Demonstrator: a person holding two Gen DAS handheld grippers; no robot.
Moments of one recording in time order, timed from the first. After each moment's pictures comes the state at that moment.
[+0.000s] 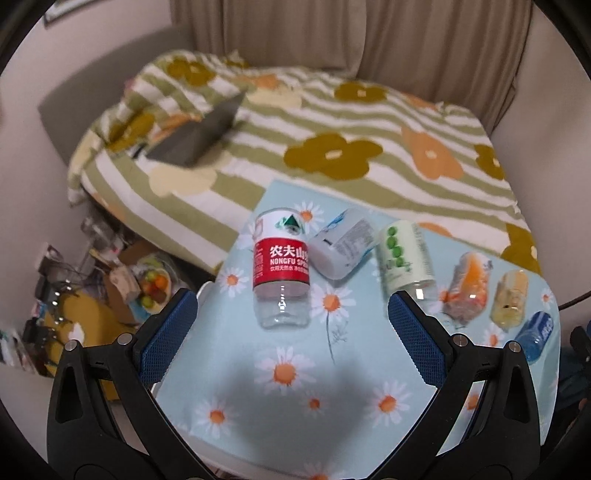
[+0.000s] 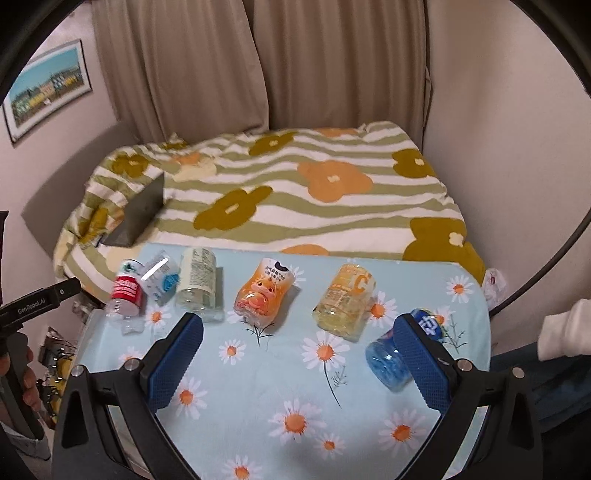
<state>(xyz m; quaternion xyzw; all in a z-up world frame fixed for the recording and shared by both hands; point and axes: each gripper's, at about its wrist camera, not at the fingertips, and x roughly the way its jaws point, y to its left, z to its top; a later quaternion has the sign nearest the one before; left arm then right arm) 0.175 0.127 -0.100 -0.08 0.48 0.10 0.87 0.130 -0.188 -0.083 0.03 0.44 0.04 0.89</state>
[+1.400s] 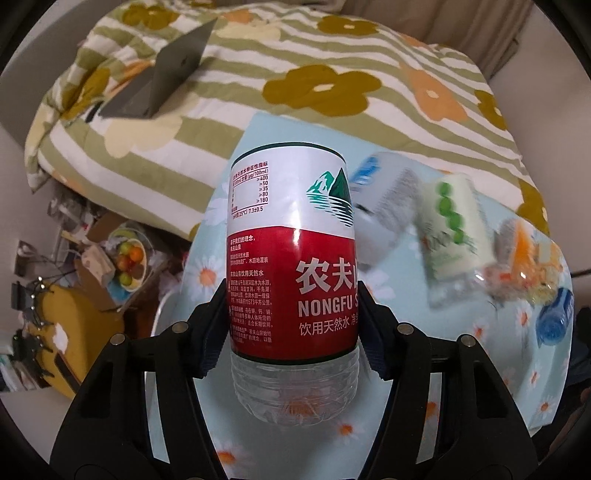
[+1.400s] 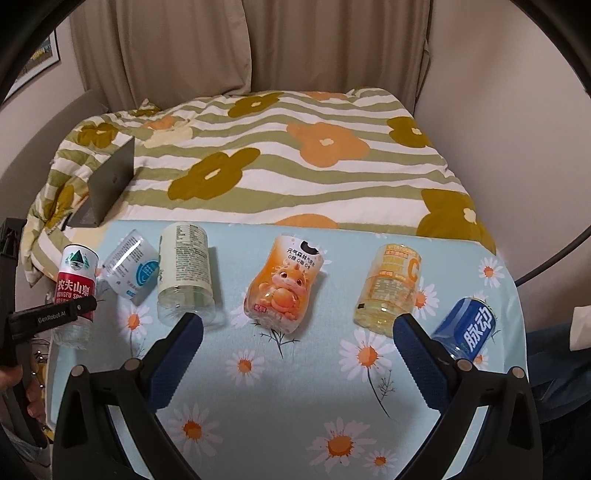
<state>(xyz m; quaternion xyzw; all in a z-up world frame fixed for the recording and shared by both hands) 0.227 0.144 -0.179 -0.07 0.57 0.04 0.81 0.181 -0.135 -0.131 0.02 0.49 0.00 0.87</state>
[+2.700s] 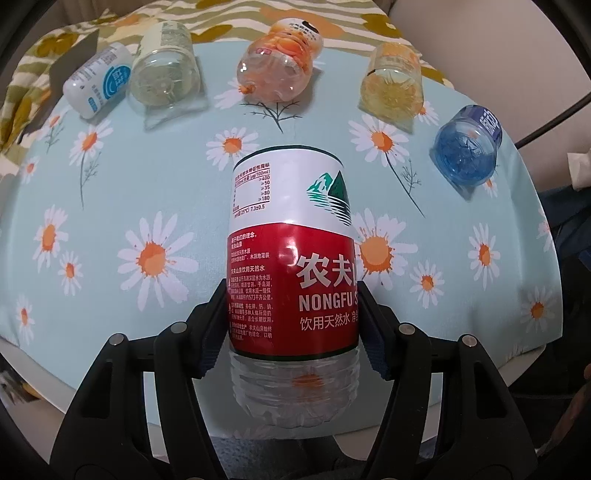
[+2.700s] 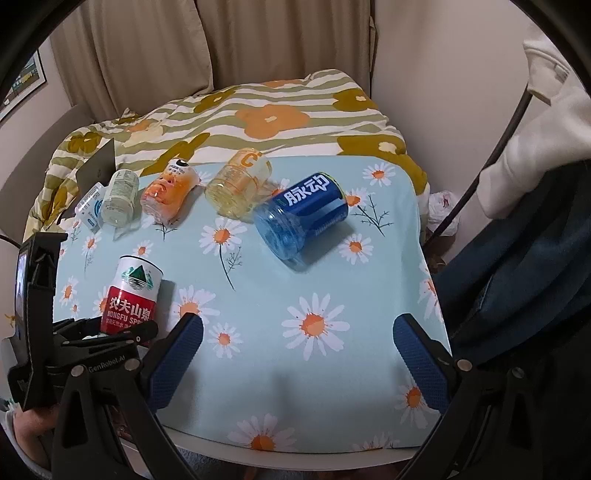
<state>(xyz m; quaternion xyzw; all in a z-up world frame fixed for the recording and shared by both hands) 0.091 -0.106 -0.227 -0.02 0.60 -0.08 0.80 0.032 -0.299 -0.151 0.05 0.50 -0.02 0.86</state>
